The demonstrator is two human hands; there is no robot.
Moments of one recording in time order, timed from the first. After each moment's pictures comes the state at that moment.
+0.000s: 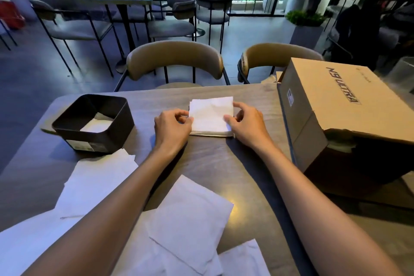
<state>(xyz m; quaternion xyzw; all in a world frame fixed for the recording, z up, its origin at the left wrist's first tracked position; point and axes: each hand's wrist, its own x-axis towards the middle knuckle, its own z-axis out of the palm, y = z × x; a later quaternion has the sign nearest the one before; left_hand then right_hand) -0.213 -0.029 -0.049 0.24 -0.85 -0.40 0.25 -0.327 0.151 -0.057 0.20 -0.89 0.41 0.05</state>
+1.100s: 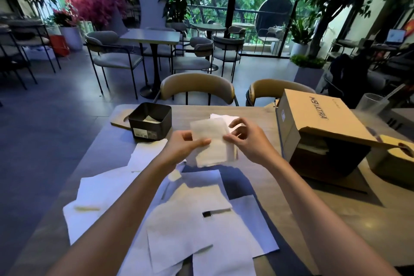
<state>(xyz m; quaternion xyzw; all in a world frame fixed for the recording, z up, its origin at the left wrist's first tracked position) -0.051 -0.005 0.024 0.16 -0.75 -0.63 0.11 -0.157 0.189 0.047 0.31 -0.82 0.48 -0.07</state>
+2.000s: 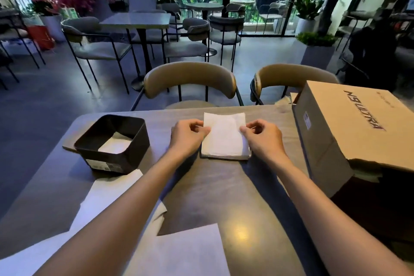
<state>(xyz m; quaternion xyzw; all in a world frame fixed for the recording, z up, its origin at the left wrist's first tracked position) -0.237 -0.049 -0.026 0.21 -0.84 -0.46 0.19 -0.326 0.140 -0.031 0.11 -0.85 0.51 0.01</state>
